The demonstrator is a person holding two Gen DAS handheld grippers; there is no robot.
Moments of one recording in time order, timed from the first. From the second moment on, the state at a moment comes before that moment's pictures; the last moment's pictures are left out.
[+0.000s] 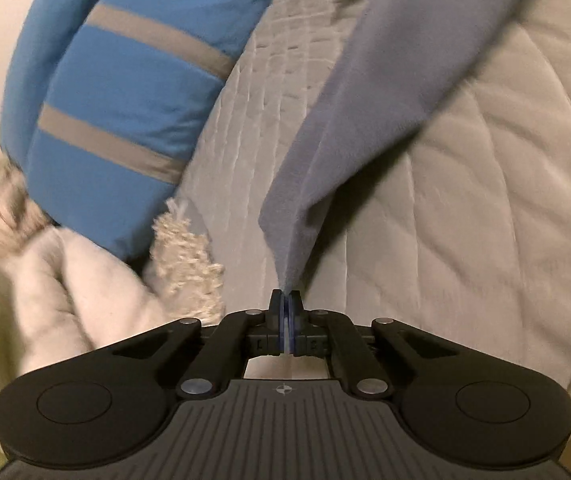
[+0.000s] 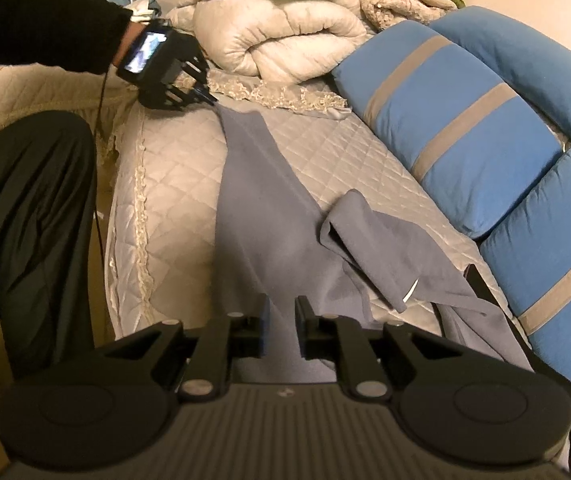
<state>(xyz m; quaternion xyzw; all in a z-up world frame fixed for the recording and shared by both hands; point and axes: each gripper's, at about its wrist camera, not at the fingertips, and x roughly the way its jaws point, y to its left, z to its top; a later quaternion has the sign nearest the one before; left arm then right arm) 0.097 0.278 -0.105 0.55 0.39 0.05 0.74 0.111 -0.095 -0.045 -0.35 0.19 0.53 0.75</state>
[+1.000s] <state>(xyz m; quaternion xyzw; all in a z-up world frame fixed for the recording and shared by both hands) 0.122 0.361 -0.037 0.12 0.39 0.09 0.91 0.112 -0.095 -0.049 -0.35 0.20 0.53 0.75</state>
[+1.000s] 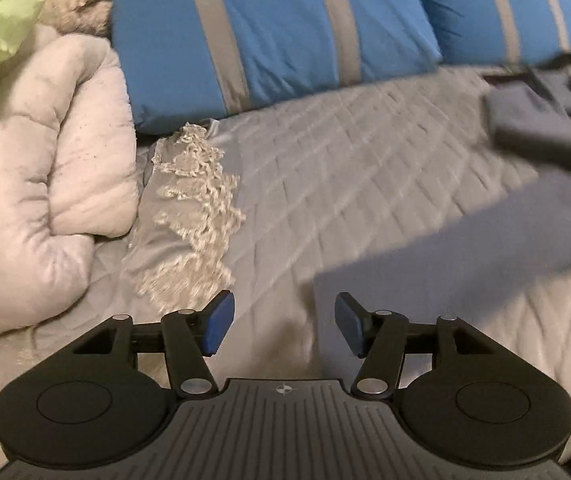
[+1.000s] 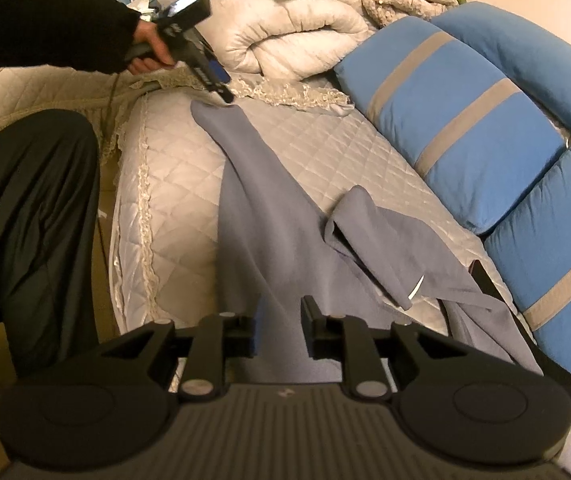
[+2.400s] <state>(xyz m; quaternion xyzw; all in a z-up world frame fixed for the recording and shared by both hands) 0.168 0.357 -0.062 0.09 0.33 0.15 0.93 0.119 -0.096 -0.054 -0.35 0.20 0.51 0.76</state>
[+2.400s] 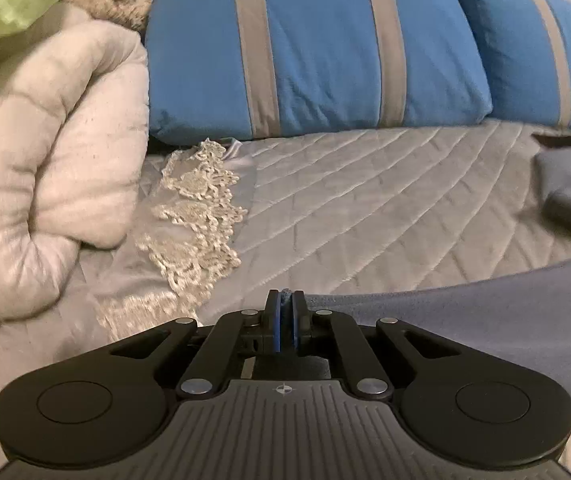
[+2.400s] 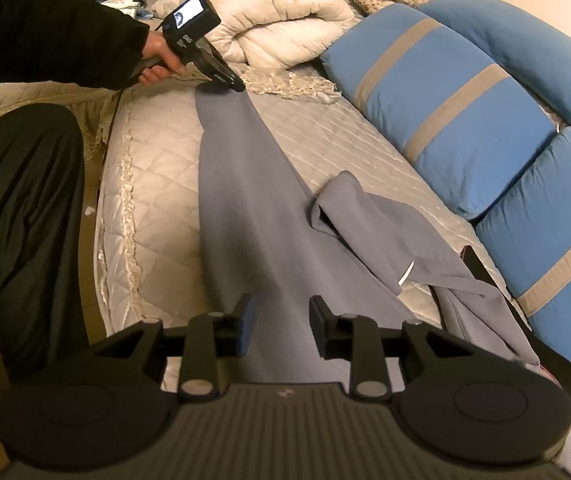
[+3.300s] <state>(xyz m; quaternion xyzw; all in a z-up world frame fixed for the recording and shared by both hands) 0.101 0.286 -0.062 0.30 0.34 0.05 0.89 0.049 -0.066 -0.156 -0.60 0.04 0.39 0.69</state>
